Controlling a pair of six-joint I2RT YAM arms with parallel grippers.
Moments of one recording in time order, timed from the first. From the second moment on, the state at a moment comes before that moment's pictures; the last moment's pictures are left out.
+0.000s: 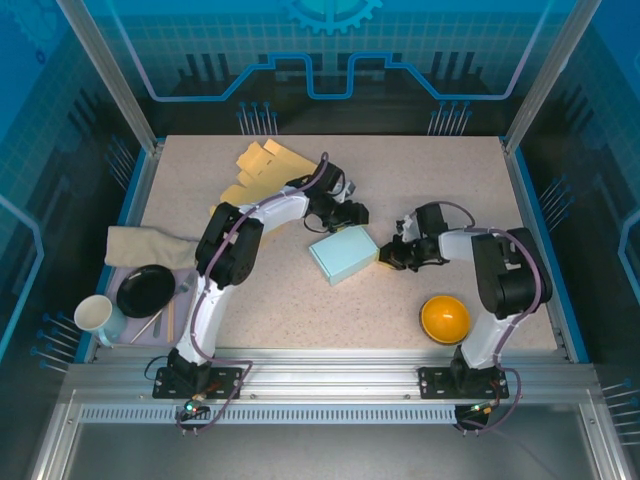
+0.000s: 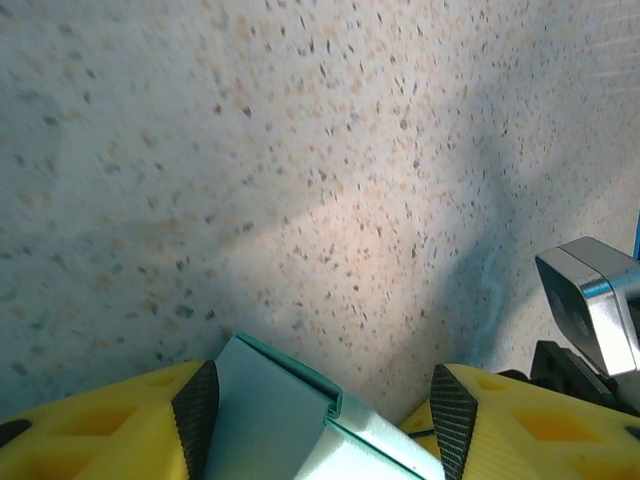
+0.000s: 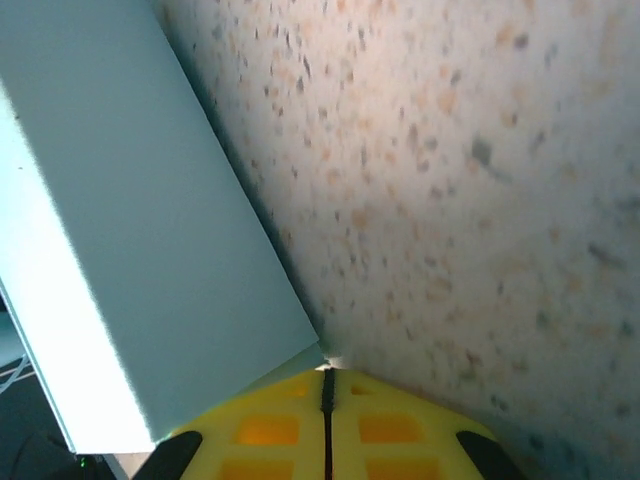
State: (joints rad) left arm -0.52 2.30 1.76 -0.48 0.56 -0.61; right arm 0.16 1.77 0.81 -0.18 -0.68 0.51
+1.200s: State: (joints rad) left arm -0.67 1.59 0.98 -0.35 0.24 -0.96; right arm 0.28 1.61 1.13 -0.40 -0.42 -0.02
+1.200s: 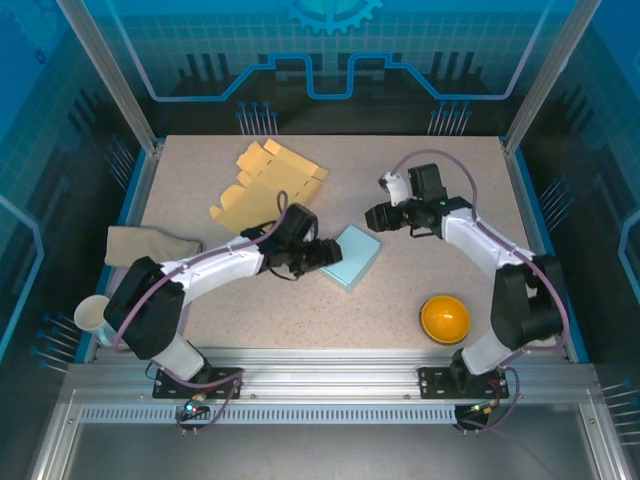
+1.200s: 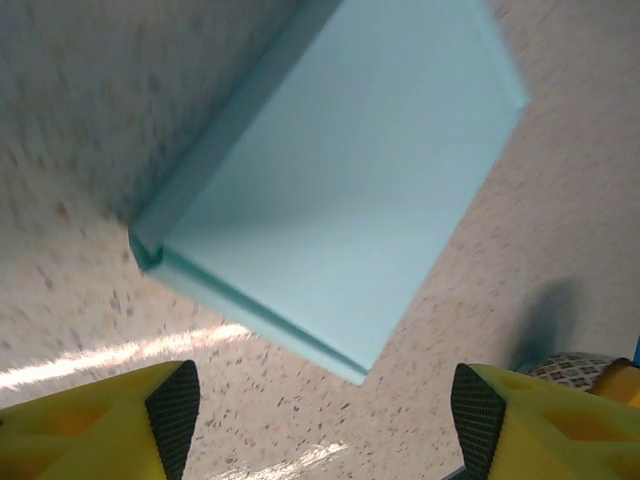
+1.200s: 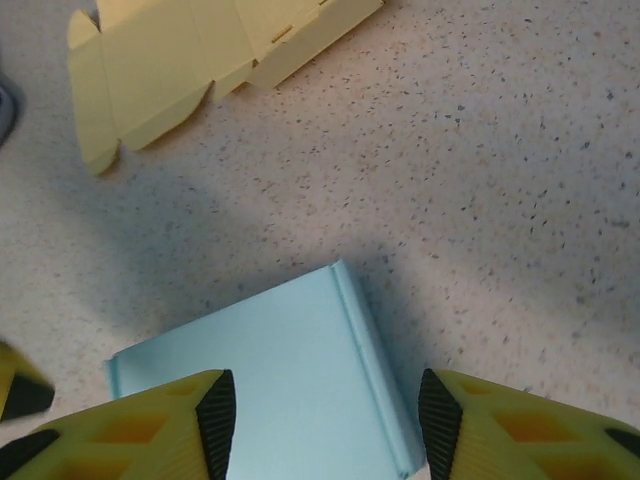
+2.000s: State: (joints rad) left arm -0.68 1.87 1.07 -0.09 0.22 -1.10; right arm 0.27 1.82 1.19 -0.53 -0.24 0.00
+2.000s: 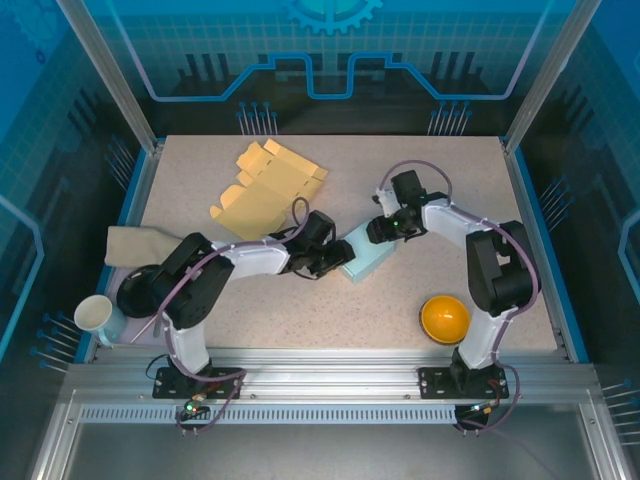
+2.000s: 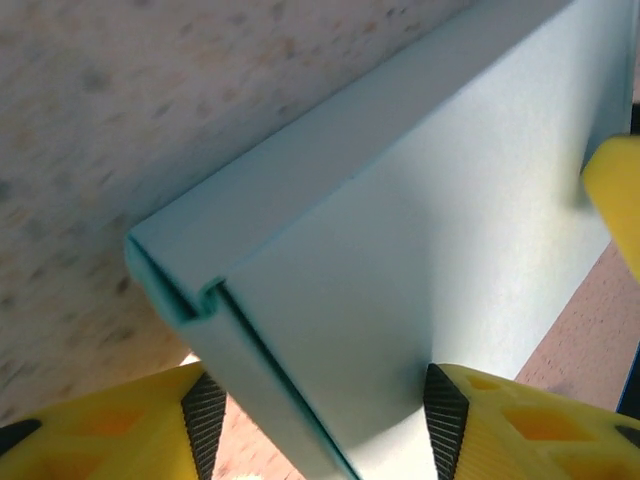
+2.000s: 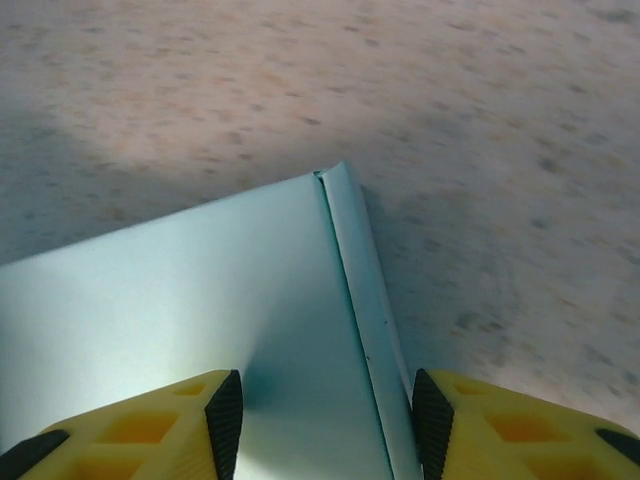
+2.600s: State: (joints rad) left arm -0.66 2.40 1.88 -0.31 0.25 -0.95; right arm -0.01 1.86 1.25 -0.53 -0.18 0.20
